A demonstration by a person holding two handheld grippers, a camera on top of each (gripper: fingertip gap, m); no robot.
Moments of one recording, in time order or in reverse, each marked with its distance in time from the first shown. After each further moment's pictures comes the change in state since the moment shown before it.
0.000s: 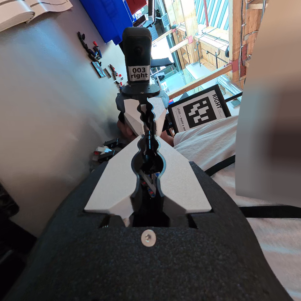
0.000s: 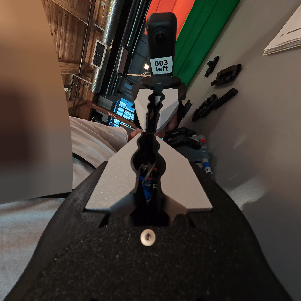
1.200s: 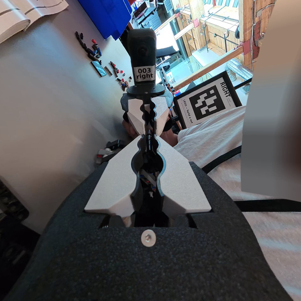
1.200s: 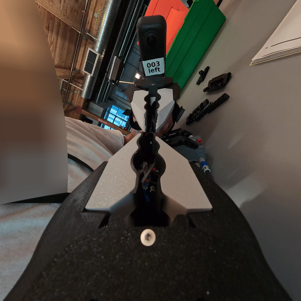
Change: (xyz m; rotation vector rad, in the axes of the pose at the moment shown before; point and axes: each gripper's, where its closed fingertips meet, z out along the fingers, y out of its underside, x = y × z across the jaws) left arm -0.001 0.001 0.000 -0.050 -0.031 0.079; right arm 0.001 0.000 -0.002 0.057 0.061 -0.044
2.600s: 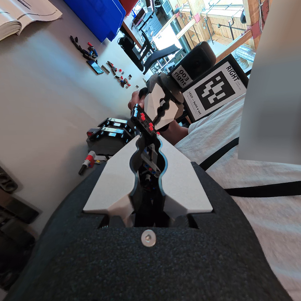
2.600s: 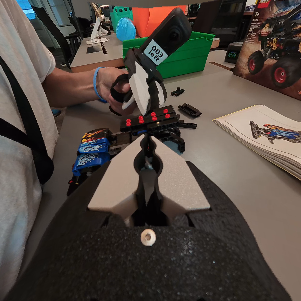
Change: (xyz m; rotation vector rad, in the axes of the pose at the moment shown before) left arm 0.010 0.028 -0.009 0.024 -0.037 0.151; right arm -0.003 0.026 -0.011 -0.146 0.342 -0.938
